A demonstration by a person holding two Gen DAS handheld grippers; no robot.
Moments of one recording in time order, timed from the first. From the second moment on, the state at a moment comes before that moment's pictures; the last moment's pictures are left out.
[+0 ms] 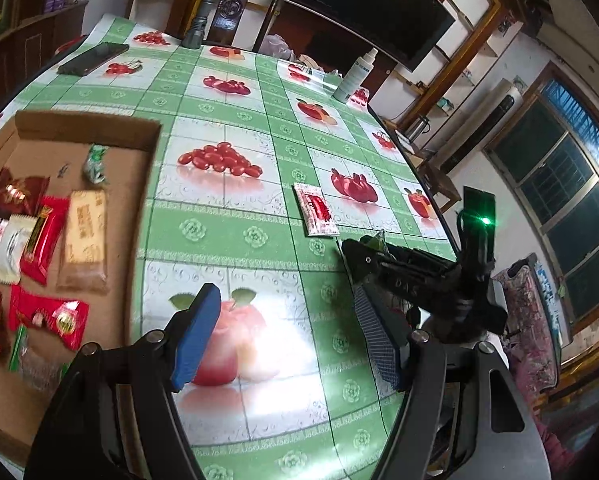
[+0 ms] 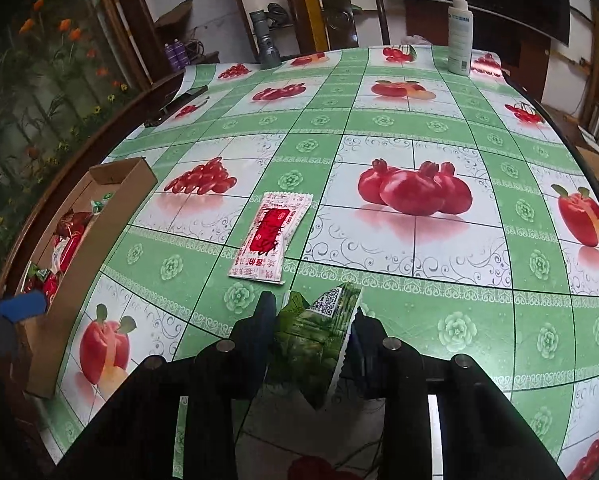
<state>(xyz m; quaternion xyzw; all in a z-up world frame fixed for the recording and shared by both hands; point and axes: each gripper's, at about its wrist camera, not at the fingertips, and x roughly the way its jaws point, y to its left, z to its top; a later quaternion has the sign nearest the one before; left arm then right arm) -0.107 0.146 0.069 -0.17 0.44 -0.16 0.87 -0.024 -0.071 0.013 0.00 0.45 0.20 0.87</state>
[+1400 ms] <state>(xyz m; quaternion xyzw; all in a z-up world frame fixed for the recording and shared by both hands) -0.051 0.120 0.069 -0.11 0.42 -0.16 0.89 -0.013 -0.152 0.017 0.15 0.41 0.11 0.90</state>
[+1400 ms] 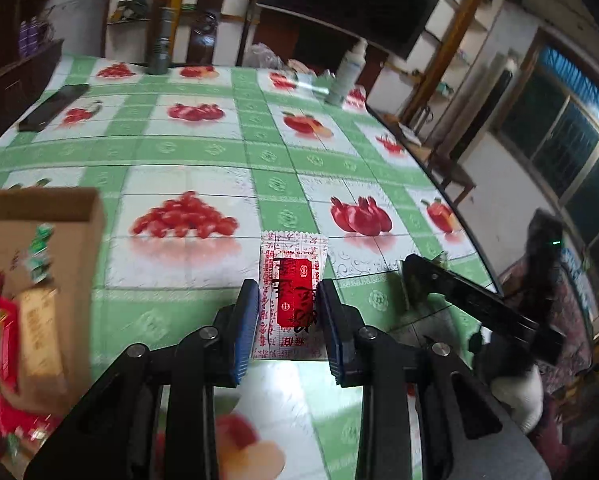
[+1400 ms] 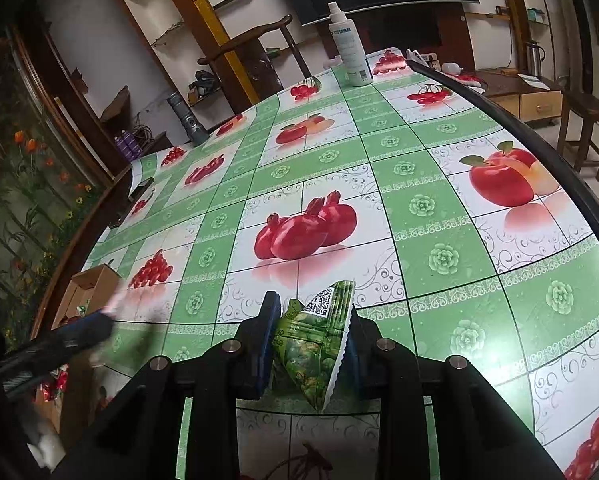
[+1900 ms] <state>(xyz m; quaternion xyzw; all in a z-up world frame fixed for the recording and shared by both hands) -0.136 0.289 0.069 -0.23 0.36 -0.03 0.91 -0.028 -0.096 0.048 0.12 0.43 0.16 0.88</state>
